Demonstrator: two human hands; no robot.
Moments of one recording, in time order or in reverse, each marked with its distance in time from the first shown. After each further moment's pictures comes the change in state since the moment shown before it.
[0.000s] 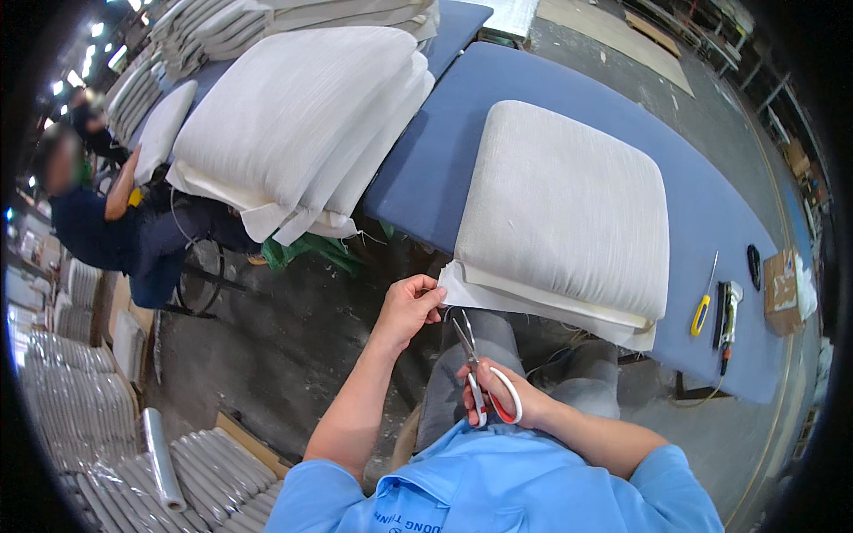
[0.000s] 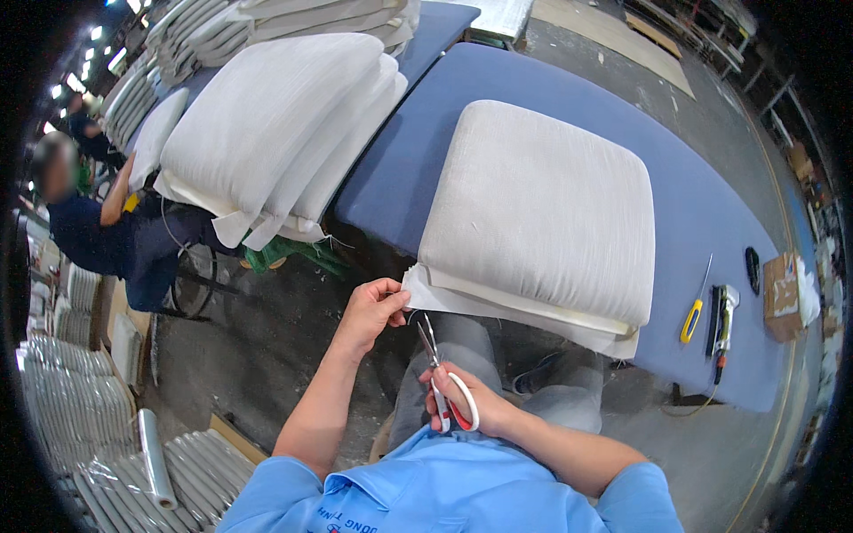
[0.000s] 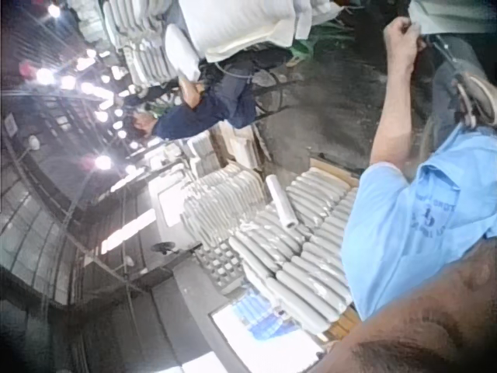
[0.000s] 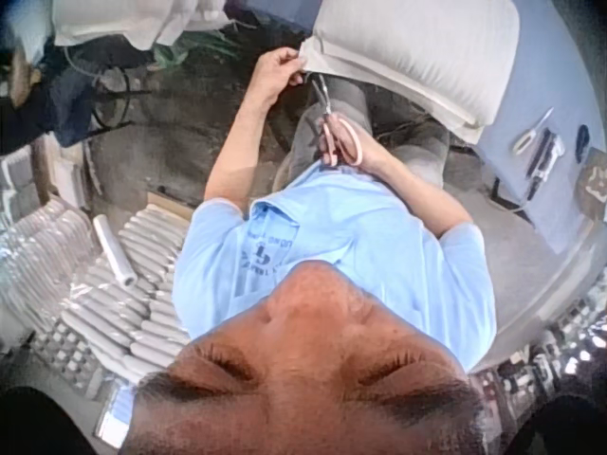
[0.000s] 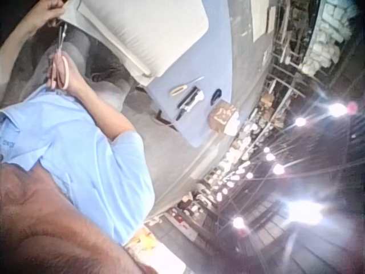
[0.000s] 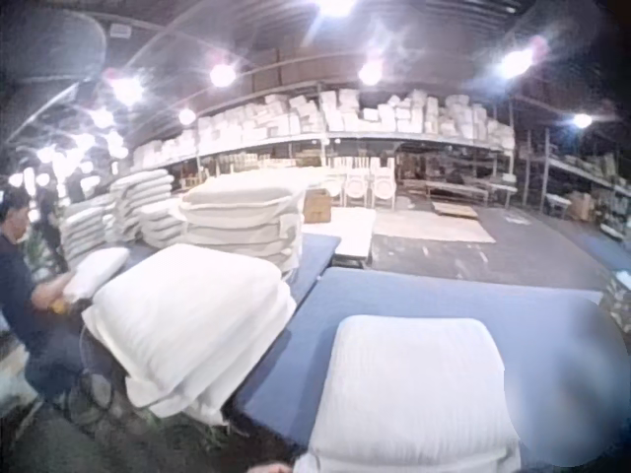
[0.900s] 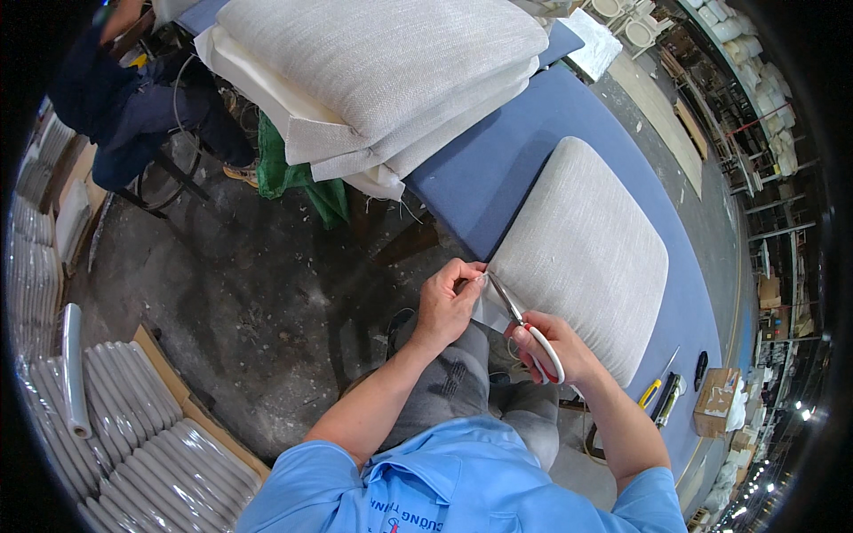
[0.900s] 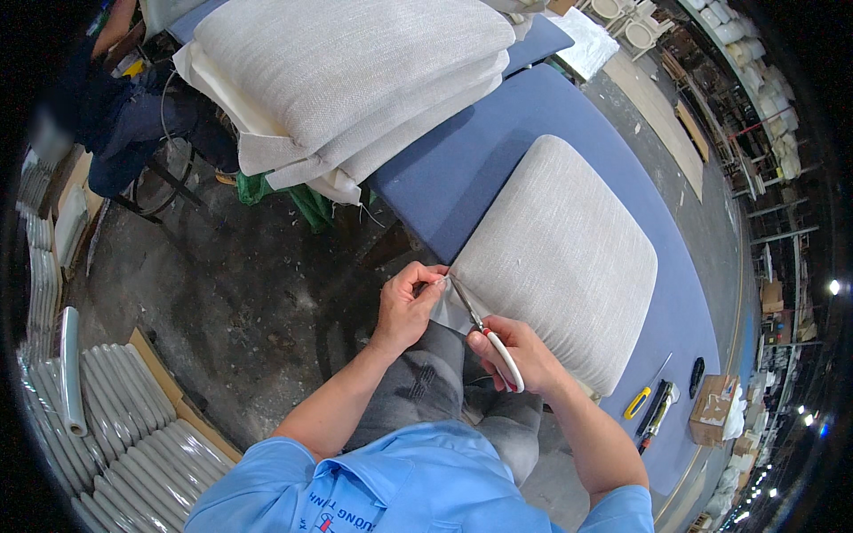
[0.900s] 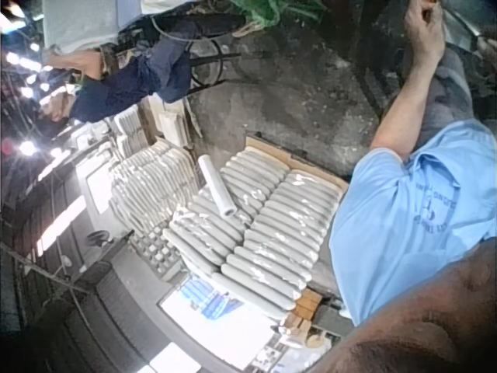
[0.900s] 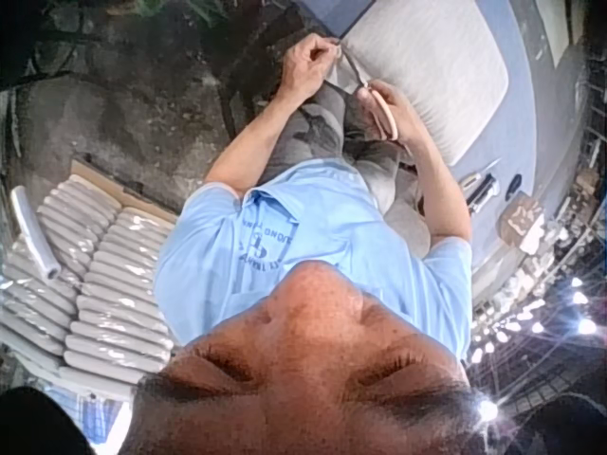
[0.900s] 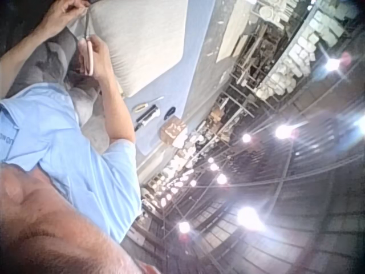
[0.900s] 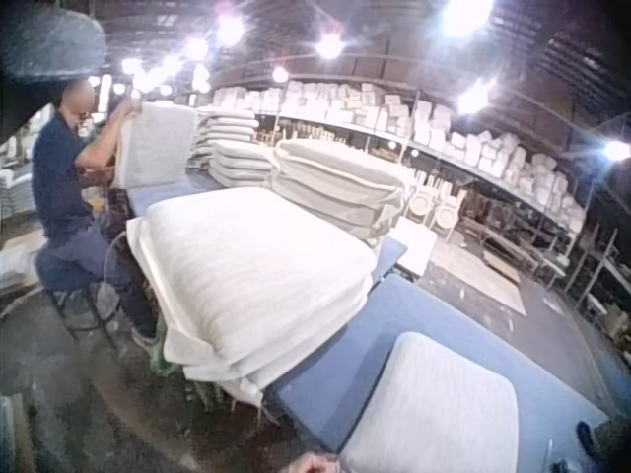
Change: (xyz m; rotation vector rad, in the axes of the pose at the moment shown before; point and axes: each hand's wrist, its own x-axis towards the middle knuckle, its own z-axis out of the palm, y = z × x) left_hand 0.026 -0.021 0.052 -0.182 0.347 0.480; right_hand 0.026 -0.155 -0.026 -0.771 0.251 0.169
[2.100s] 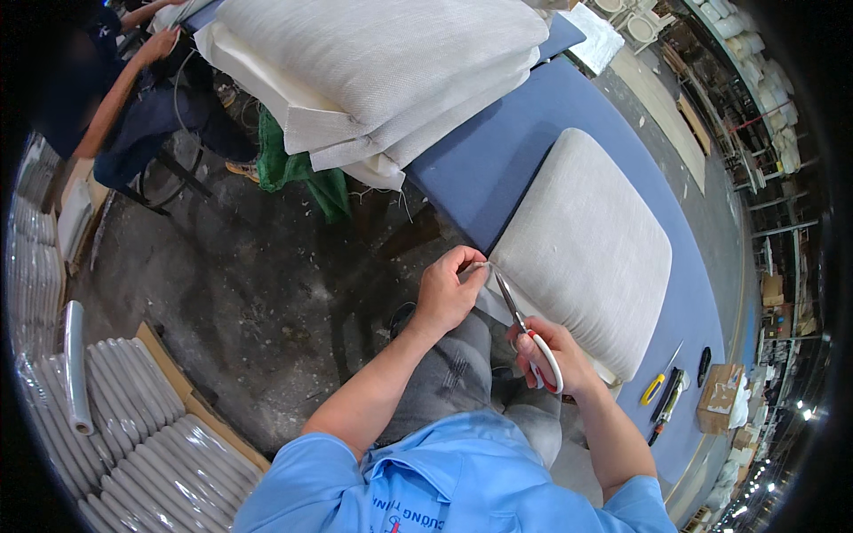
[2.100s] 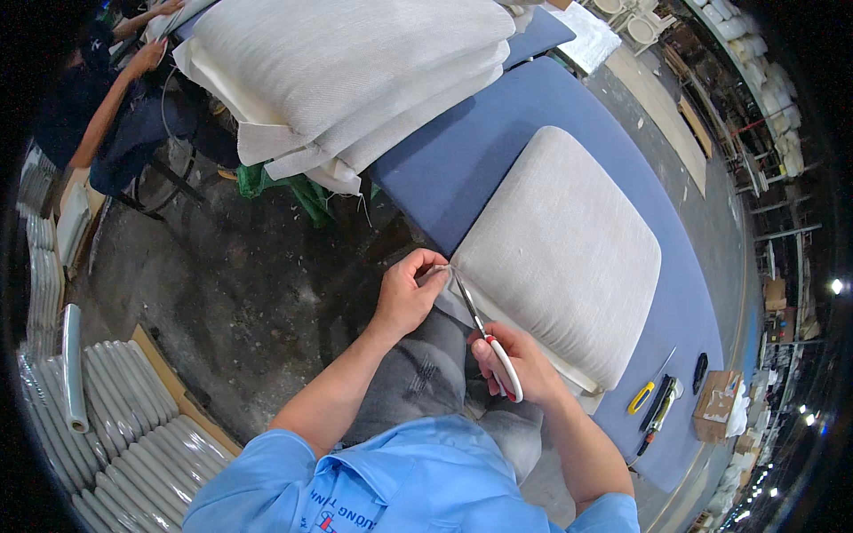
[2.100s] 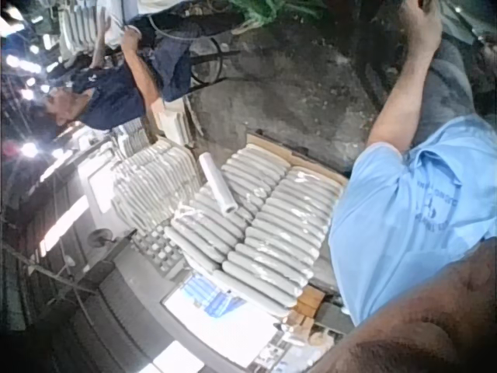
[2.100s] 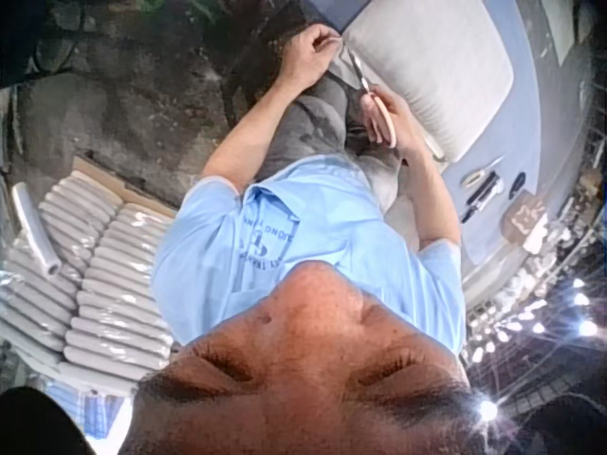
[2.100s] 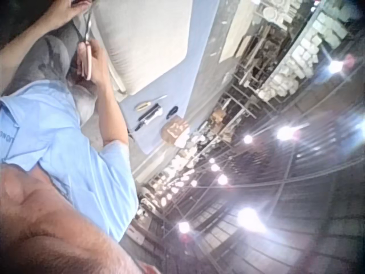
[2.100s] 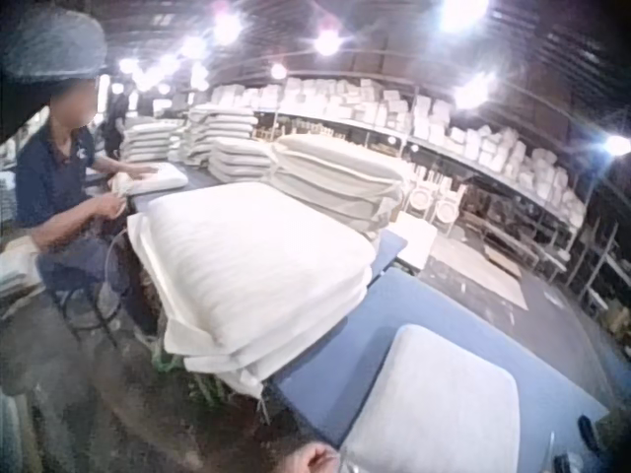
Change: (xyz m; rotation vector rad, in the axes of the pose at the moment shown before) left_hand 0.006 0.003 -0.002 0.213 0.015 0.030; right_hand -0.015 0.022 0.012 0.054 0.015 -0.062
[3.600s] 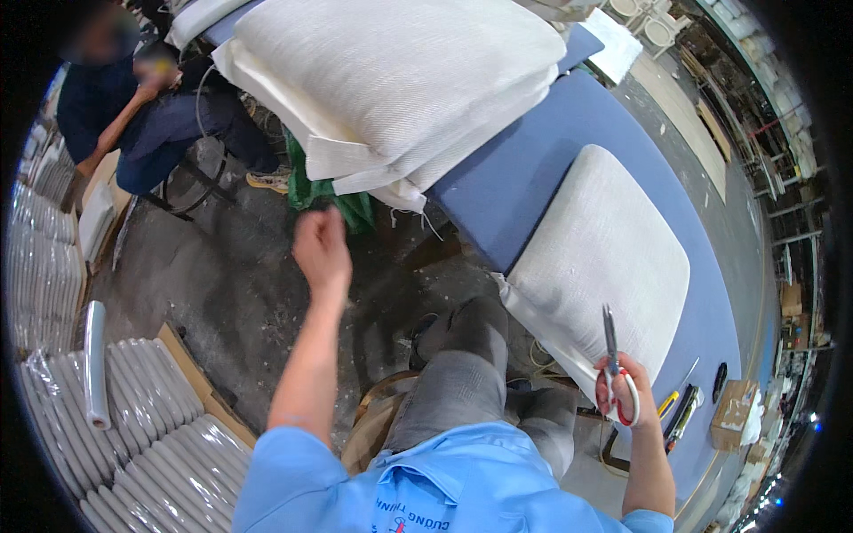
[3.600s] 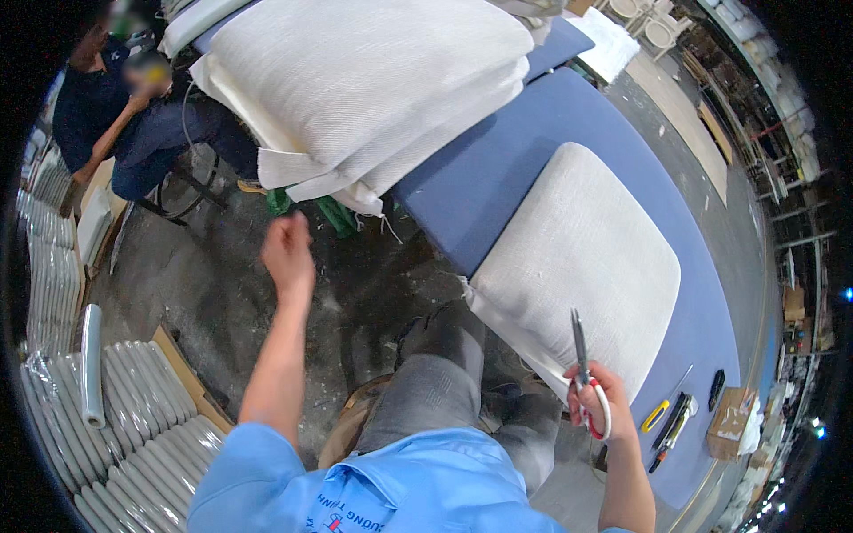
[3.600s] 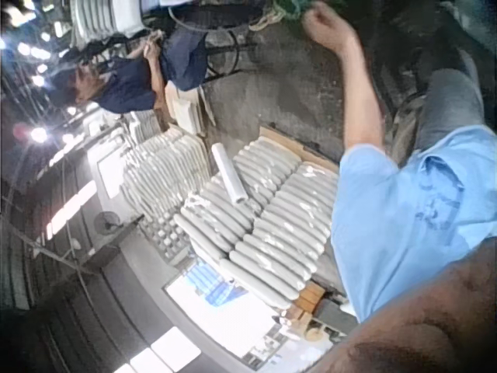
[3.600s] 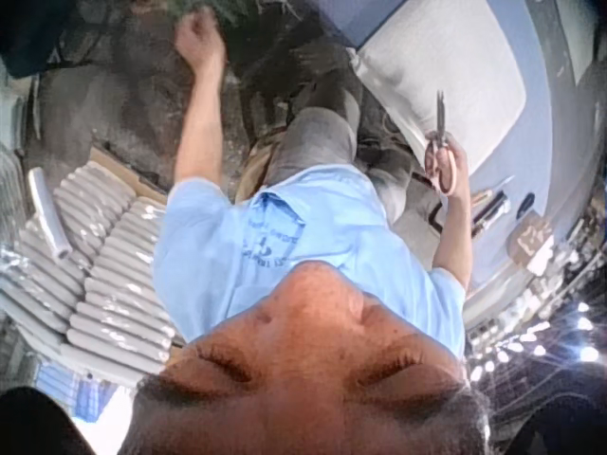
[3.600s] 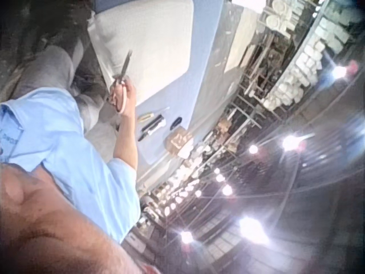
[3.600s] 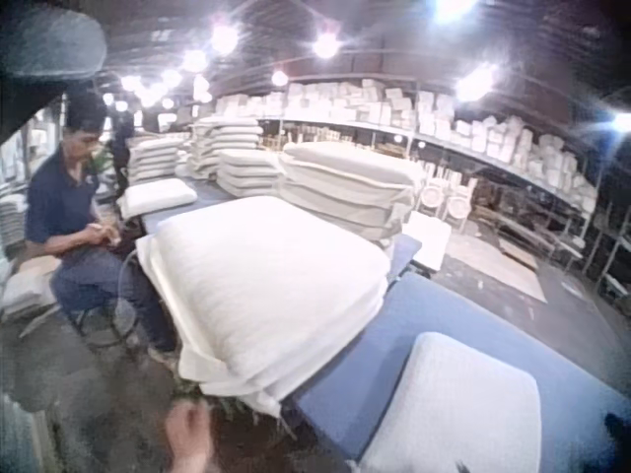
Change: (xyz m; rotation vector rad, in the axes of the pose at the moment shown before) left_hand 0.065 -0.016 -0.184 0.507 0.696 0.069; right_hand -0.067 0.055 -0.074 0.152 0.226 -0.124
